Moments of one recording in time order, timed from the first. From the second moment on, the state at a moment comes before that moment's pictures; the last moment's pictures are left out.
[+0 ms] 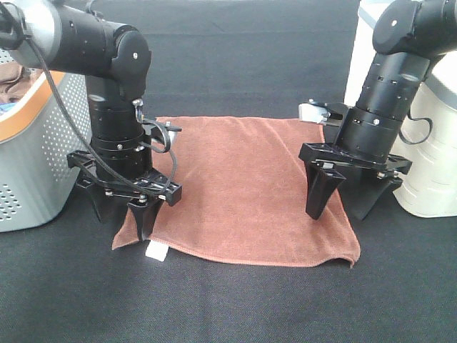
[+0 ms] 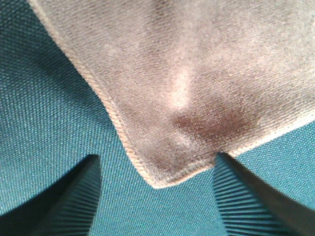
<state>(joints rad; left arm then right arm) -0.51 2.17 -1.51 -0.09 1.21 -0.02 0.24 2.06 -1.35 0.31 1.21 -0.23</state>
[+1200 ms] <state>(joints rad) -0.51 1.57 -1.66 -0.03 1.21 -0.03 0.24 1.49 -1.34 0.37 1.22 -0.22</state>
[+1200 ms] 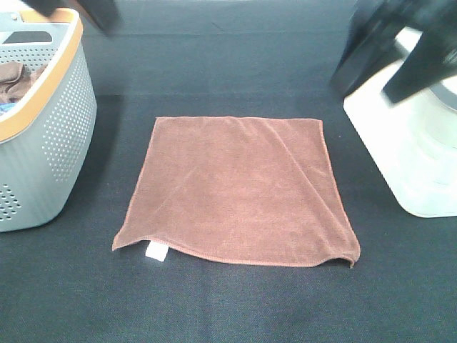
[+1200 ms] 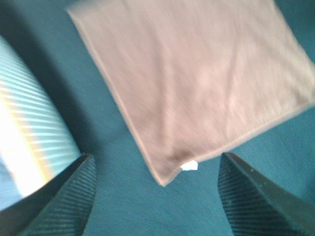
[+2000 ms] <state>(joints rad) -0.51 0.88 -0.95 0.02 1.22 -0.18 0.24 0.89 -0.94 0.19 1.22 -0.17</state>
